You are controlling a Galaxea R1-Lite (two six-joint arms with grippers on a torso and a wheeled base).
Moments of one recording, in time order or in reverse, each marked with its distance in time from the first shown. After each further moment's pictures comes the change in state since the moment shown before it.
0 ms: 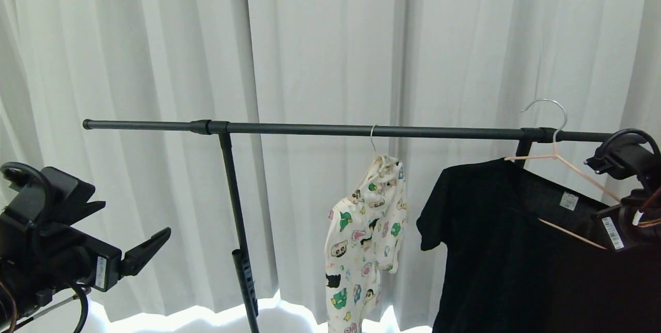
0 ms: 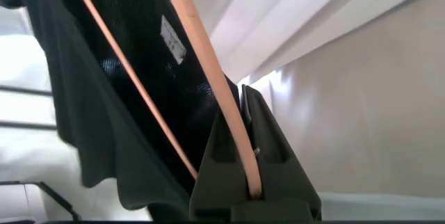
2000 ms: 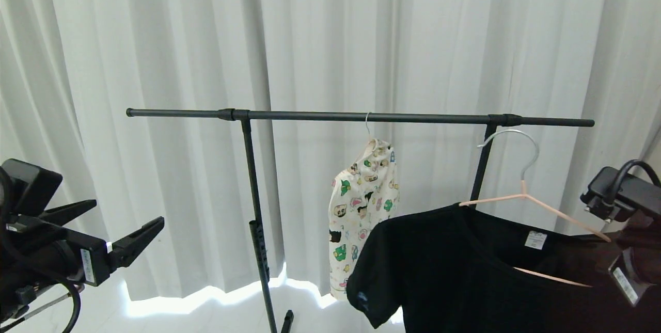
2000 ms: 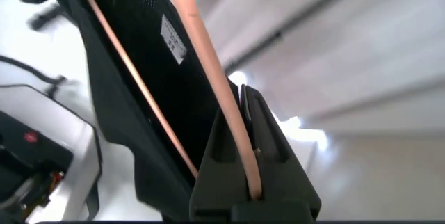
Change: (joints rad) left arm 0.023 -0.047 -0.004 0.001 -0.029 -0.160; right arm 0.158 -0.163 0.055 0.151 0.305 -0.167
